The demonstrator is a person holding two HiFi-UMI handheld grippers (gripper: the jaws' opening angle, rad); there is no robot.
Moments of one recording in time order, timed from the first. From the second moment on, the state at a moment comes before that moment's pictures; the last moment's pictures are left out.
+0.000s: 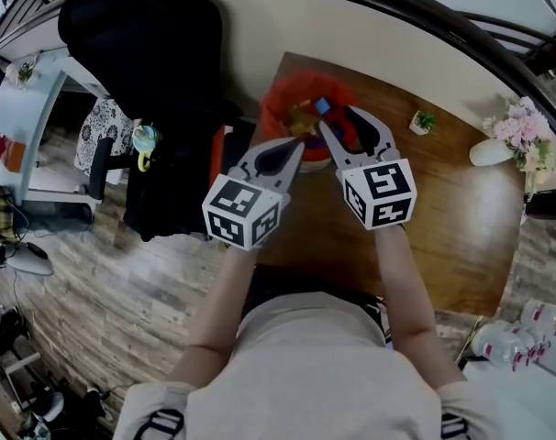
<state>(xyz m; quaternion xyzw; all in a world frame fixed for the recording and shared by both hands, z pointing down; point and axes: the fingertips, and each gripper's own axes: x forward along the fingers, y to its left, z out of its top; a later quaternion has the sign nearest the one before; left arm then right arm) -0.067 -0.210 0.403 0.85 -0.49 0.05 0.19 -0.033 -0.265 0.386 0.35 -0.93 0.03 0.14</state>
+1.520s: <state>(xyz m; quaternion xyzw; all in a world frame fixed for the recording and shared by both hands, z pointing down) 0.021 -0.168 0.402 0.90 -0.39 0.08 0.17 0.063 -0.194 0.405 0.41 -0.90 0.11 0.11</state>
